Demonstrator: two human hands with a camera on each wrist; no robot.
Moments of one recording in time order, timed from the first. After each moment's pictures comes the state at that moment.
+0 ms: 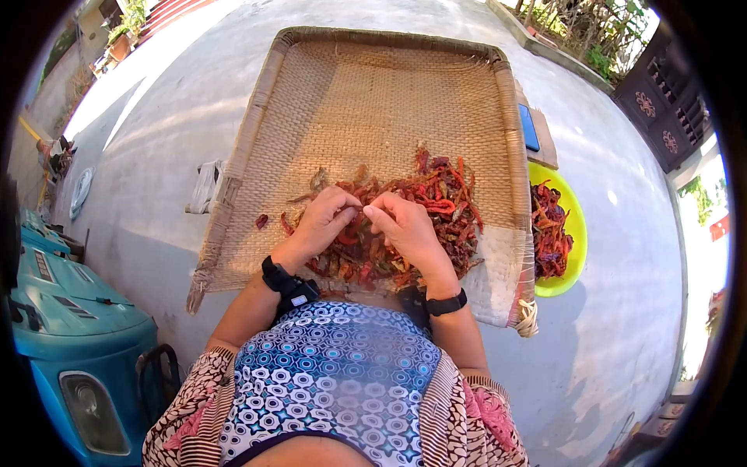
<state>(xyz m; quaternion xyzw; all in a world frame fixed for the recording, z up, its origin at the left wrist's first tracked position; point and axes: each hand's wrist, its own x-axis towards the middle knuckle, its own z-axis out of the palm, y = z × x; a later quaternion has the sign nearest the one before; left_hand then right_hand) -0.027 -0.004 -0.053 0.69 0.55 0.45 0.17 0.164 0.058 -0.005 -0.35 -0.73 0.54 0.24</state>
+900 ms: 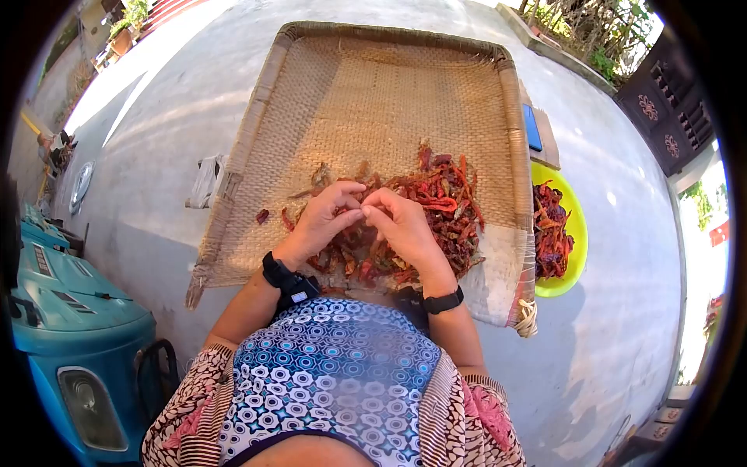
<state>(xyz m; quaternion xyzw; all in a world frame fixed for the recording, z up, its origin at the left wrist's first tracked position) -0.021 -0.012 -0.044 0.59 0.52 0.51 0.35 0.158 0.055 -0.015 -0.31 -0.70 0.59 0.26</state>
